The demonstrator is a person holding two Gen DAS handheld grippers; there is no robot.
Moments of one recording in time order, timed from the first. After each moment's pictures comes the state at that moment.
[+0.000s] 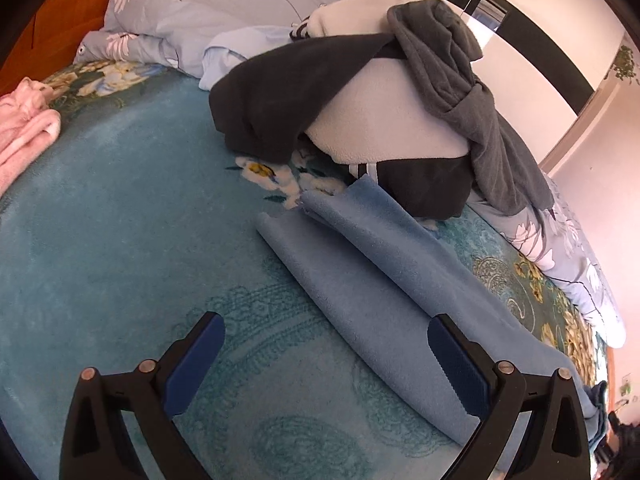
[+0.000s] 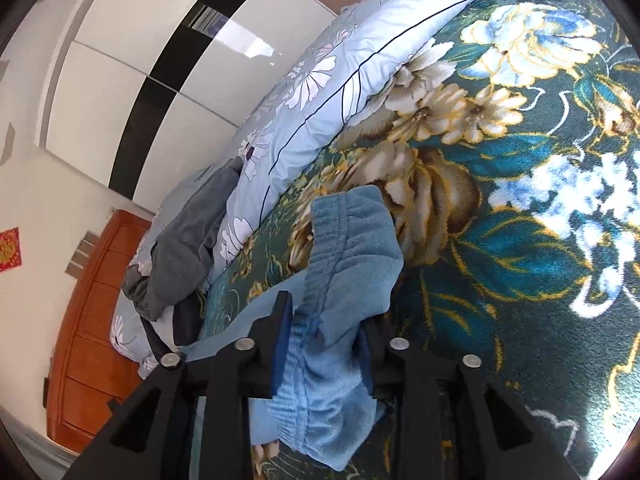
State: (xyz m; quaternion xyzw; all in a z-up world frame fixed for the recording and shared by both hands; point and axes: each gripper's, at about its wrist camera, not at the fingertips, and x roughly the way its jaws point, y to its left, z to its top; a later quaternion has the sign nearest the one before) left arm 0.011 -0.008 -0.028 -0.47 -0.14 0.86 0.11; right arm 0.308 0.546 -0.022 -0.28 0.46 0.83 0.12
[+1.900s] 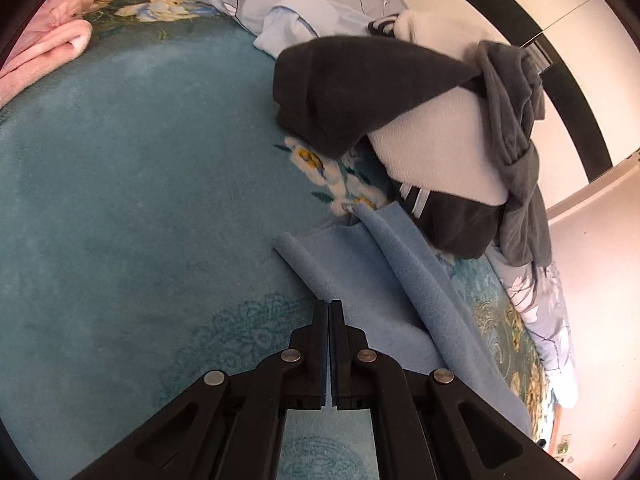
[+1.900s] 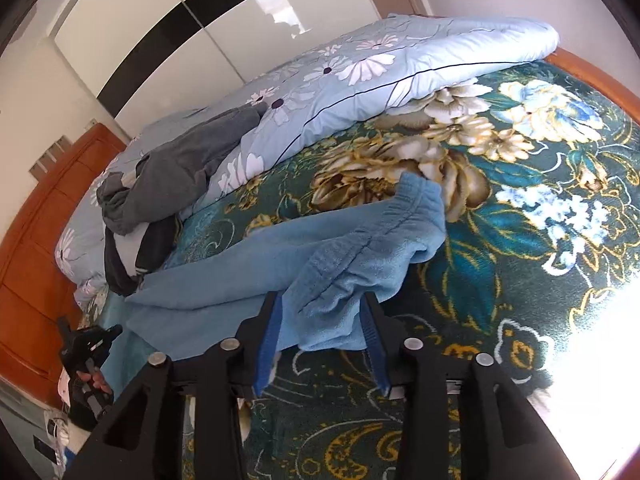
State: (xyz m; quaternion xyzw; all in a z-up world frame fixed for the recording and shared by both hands) left arm 0.006 -0.054 -0.036 -0.50 -0.25 0.82 0.10; right arm 0.308 0.443 0.023 -0.36 0.31 0.86 0.15
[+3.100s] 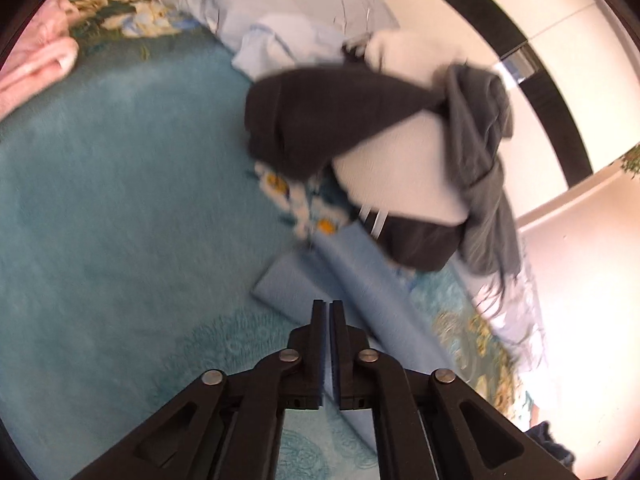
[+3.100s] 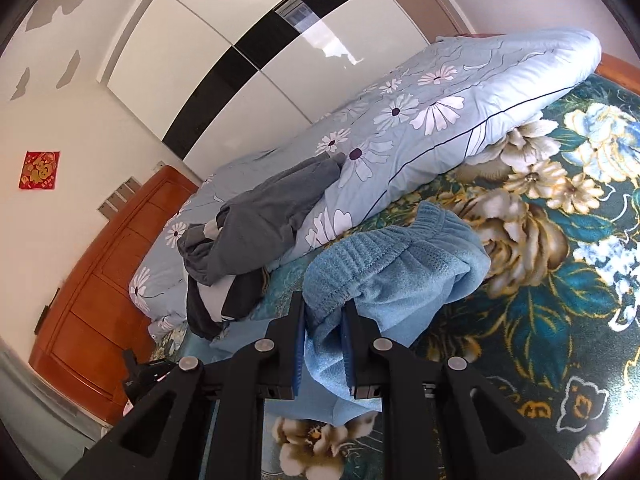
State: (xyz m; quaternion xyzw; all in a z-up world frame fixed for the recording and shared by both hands) left arm 0.002 -0.065 0.002 -0.50 -0.28 0.81 0.13; right arm 0.287 0.445 0.074 -0.25 0.36 0.90 0.05
